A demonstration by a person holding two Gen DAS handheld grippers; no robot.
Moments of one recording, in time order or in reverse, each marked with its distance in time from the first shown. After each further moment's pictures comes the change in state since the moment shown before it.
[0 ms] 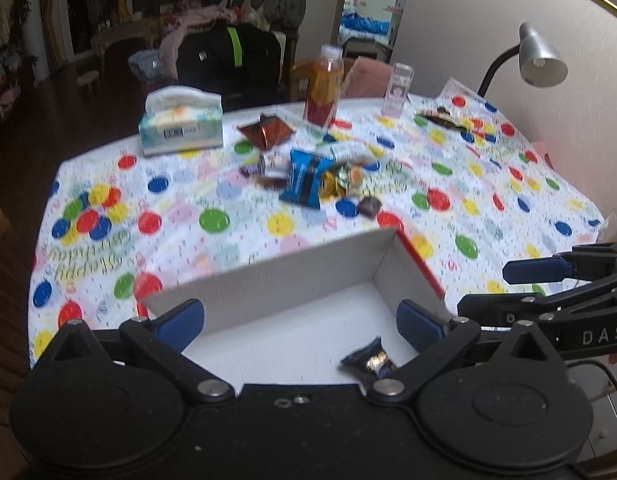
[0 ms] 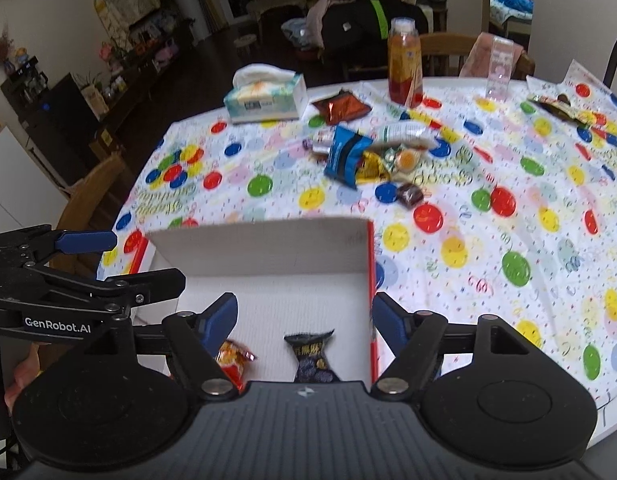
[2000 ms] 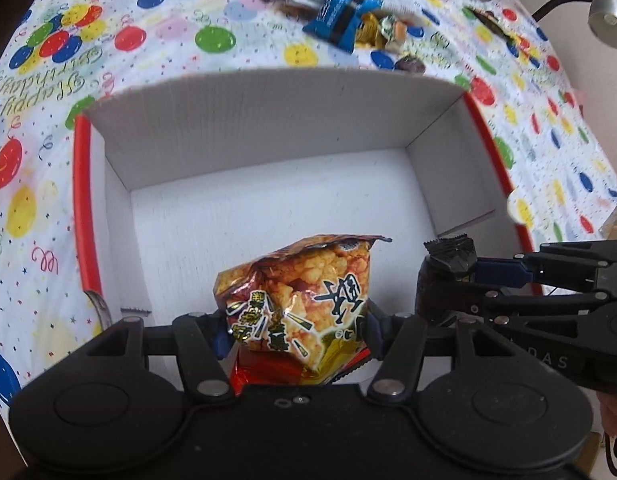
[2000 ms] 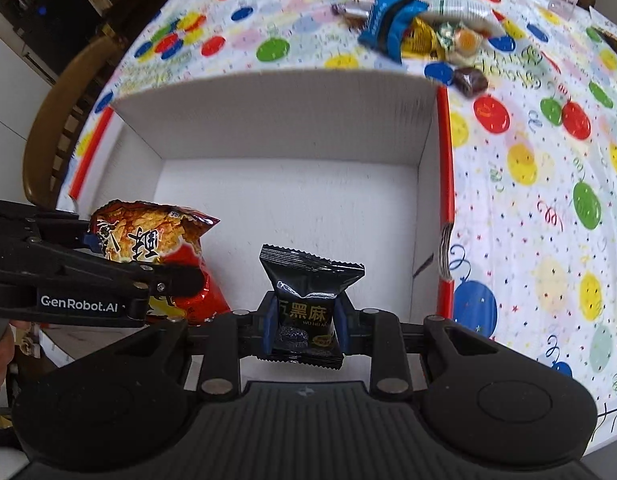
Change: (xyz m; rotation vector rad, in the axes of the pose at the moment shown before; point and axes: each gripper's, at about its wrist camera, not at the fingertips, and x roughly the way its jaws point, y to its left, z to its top) left arm 0.094 0.034 -0.052 -0.180 0.439 -0.087; right arm 0.110 0.016 -0.038 -0.082 0.353 0.012
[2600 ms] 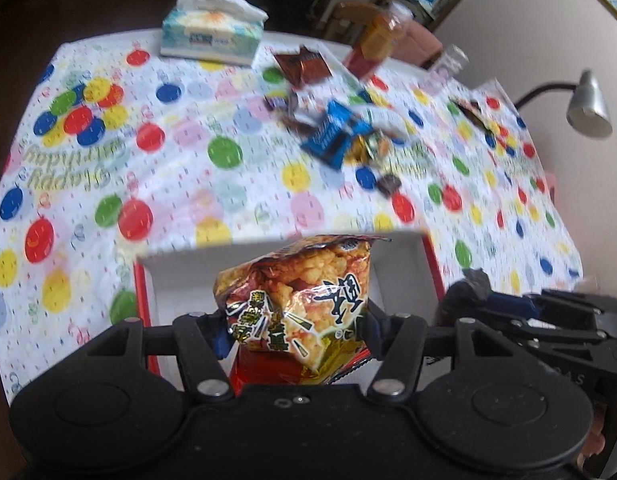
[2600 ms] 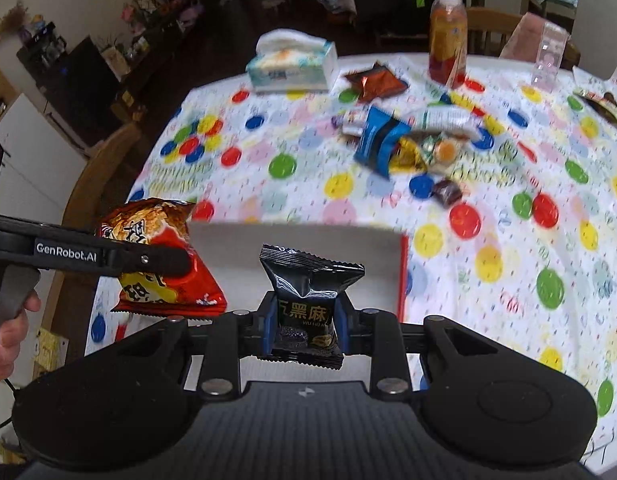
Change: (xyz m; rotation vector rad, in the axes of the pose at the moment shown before) left arm -0.080 0.011 0.052 -0.073 -0.160 -0.082; right arm -0.087 -0.011 0.043 0.012 -0.199 0.063
